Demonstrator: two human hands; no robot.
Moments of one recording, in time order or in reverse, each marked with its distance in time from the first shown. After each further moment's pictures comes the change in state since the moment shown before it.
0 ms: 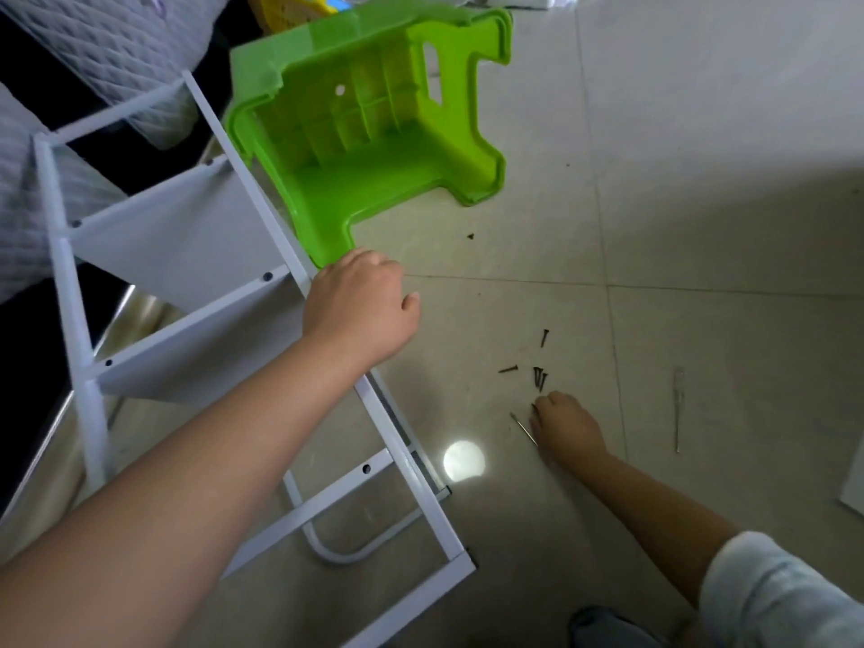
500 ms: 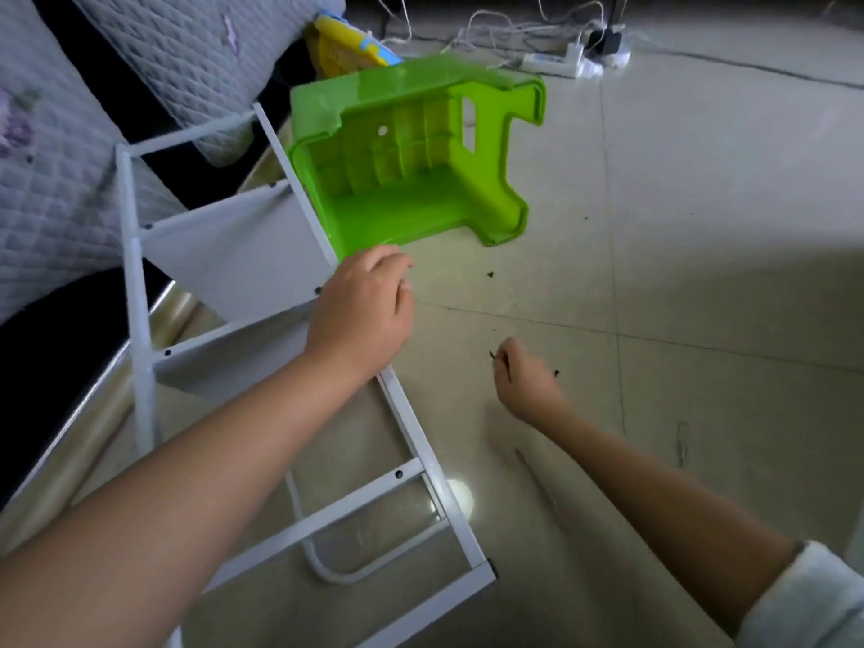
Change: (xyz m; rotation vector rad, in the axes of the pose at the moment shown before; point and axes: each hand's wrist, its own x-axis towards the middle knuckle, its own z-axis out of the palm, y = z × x) left_hand -0.015 -0.022 -0.012 -0.384 0.317 0.008; right_hand 0.012 -0.087 -0.117 0.403 0.090 -0.121
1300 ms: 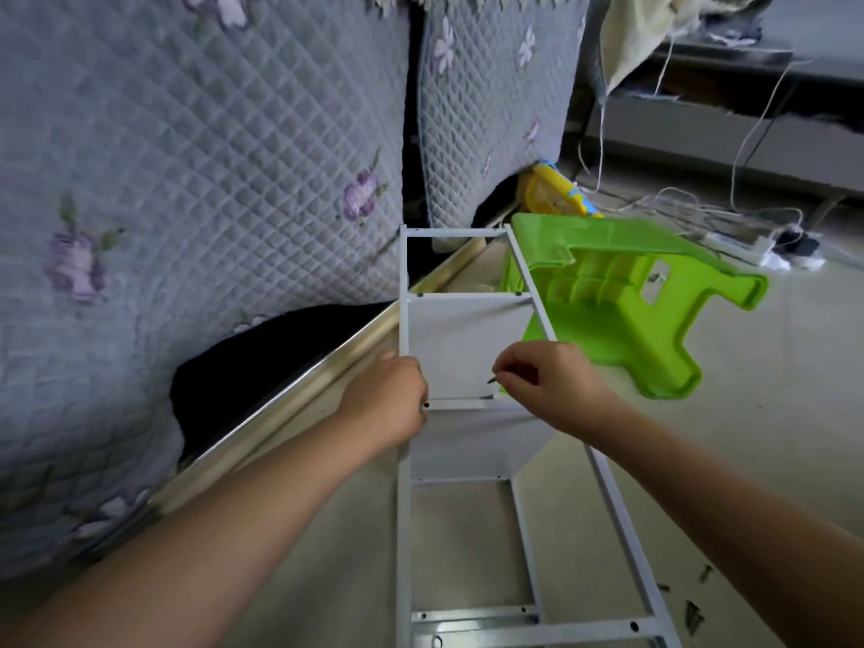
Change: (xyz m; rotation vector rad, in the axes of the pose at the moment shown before) left_hand -0.062 -0.143 -0.094 0.238 -0.204 -0.334; right_hand 0.003 -0.243 -0.030 -0.046 -0.042 -0.755
